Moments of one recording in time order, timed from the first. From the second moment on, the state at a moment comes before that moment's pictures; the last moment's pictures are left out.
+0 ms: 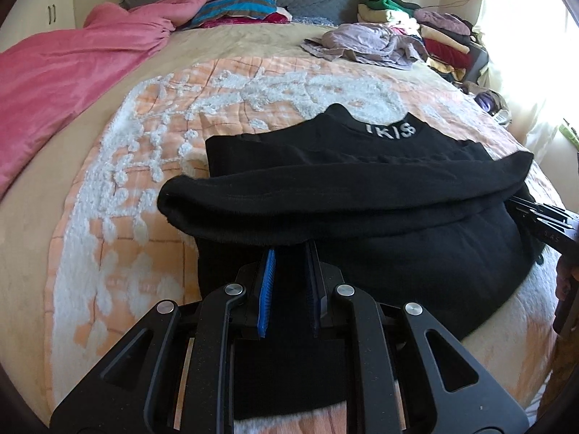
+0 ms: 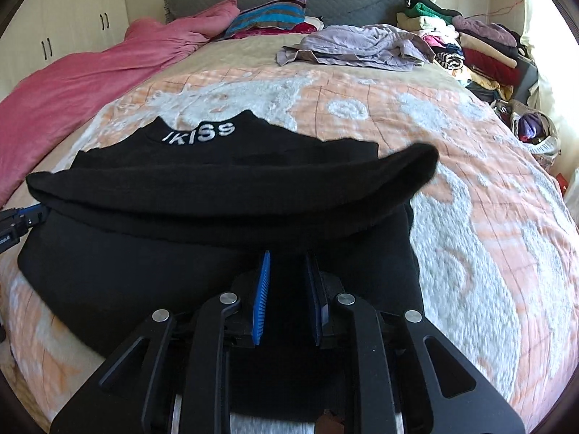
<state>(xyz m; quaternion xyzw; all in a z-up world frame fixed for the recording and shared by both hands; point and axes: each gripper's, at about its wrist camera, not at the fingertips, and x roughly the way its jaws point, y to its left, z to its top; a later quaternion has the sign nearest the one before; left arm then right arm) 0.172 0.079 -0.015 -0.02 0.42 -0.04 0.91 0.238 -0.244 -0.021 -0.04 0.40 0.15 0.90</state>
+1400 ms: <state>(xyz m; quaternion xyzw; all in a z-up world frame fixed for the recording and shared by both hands) 0.227 0.145 -0.015 -0.13 0.39 -0.04 0.91 0.332 -0.286 -0.012 0.01 0.41 0.11 0.90</state>
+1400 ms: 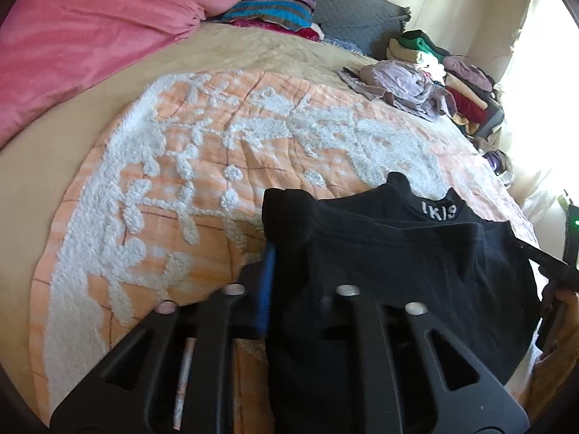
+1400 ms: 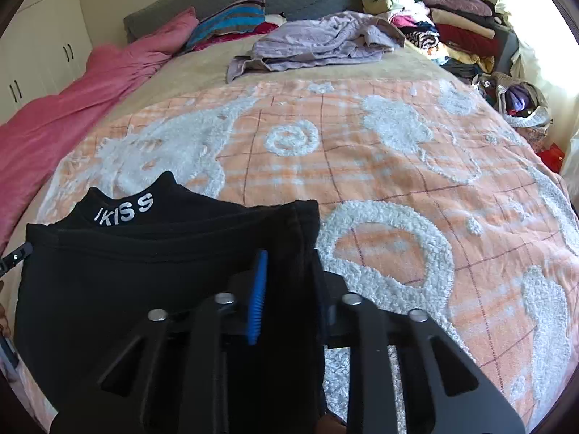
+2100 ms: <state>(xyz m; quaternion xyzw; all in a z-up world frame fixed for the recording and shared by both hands) 0.237 0.160 -0.012 -0.13 0.38 -0.01 0.92 0.345 -0.304 -0.006 0.10 0.39 0.10 0.91</state>
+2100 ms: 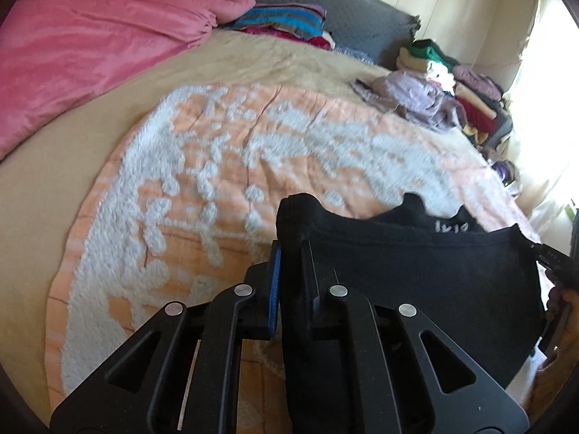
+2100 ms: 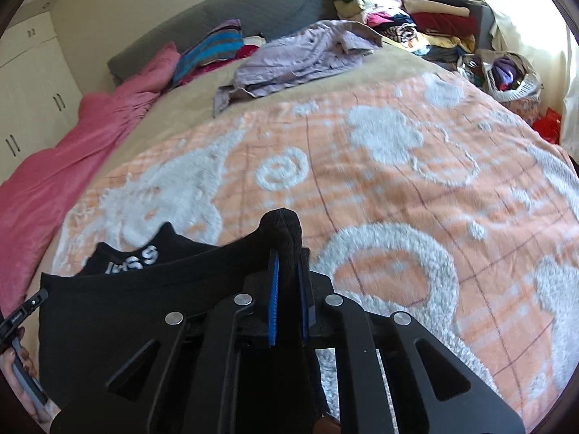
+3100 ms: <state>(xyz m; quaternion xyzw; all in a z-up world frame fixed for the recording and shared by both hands) 0.197 0.138 0.011 -0.06 0.37 0.03 0.93 0.275 -0.286 0.008 0.01 0.36 0.08 0.93</state>
